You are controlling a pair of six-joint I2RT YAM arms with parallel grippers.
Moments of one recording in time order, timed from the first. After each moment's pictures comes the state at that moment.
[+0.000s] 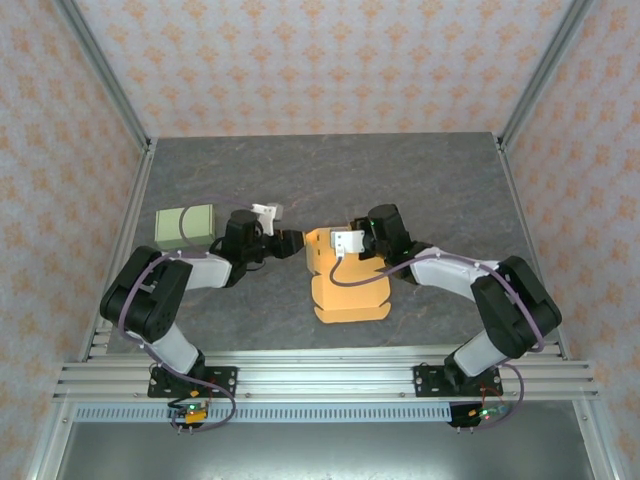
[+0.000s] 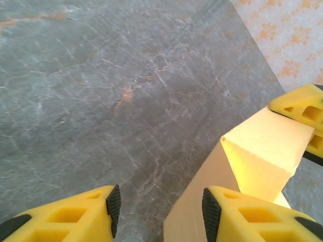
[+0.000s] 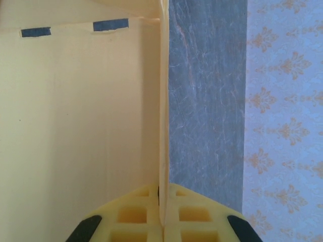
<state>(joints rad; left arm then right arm) -0.34 1.64 0.60 0.53 0.48 -0.49 0.58 1.53 0.74 0.24 -0.01 -1.27</state>
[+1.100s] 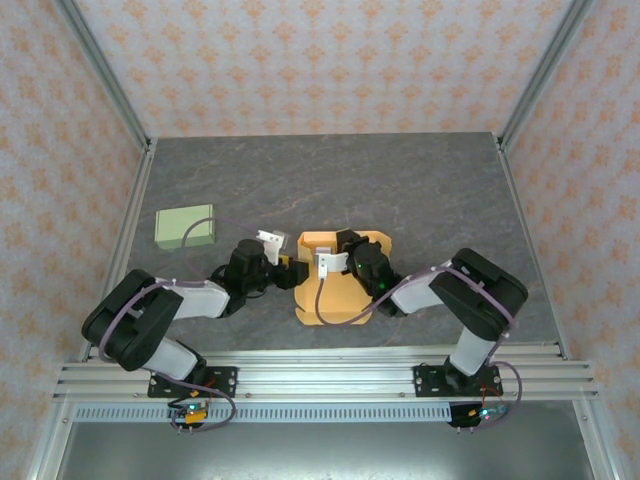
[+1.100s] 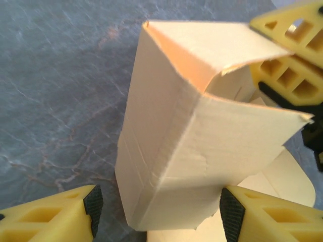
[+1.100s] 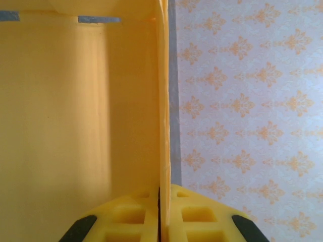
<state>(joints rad) -0.49 1.46 0.39 0.55 0.26 -0.40 0.80 1.74 0.53 0.97 0.33 -1.34</state>
